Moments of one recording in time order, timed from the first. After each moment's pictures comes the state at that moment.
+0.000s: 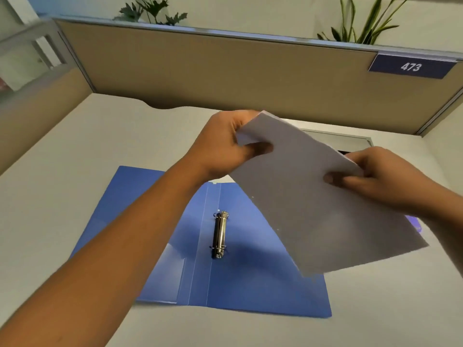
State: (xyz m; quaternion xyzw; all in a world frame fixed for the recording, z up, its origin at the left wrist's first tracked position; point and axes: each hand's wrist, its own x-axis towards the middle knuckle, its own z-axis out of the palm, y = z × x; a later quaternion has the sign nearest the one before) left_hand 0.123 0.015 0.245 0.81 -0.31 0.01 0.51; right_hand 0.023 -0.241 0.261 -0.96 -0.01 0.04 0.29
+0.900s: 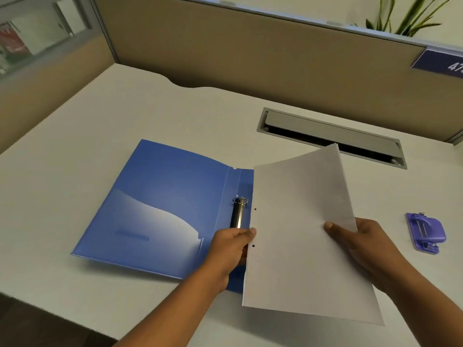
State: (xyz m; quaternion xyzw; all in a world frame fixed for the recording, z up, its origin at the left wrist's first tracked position) left_hand -0.002 0.046 0.077 0.63 0.20 -0.29 0.69; right_hand -0.028 -0.190 0.151 -0.79 0.26 0.10 0.54
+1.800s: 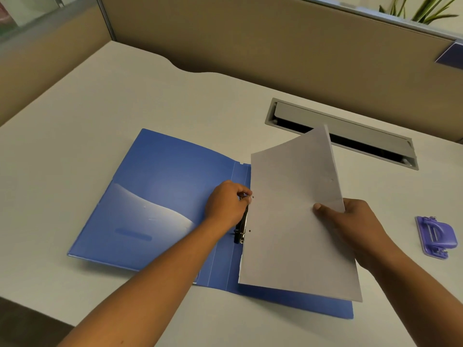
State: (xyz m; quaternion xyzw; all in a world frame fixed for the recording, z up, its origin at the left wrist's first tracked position) left_hand 0.100 0.062 0.041 0.89 -0.01 -0.10 0.45; right_hand 0.023 -0.153 0.146 -0.84 0.28 0.11 0.45
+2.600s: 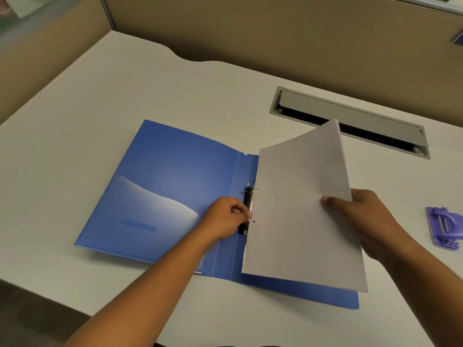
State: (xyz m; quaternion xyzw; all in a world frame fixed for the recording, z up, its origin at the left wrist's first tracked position) left_hand 0.061 0.083 0.043 0.81 0.05 -0.27 0.52; right_hand 0.024 -0.151 0.154 -0.81 0.31 0.13 0.48
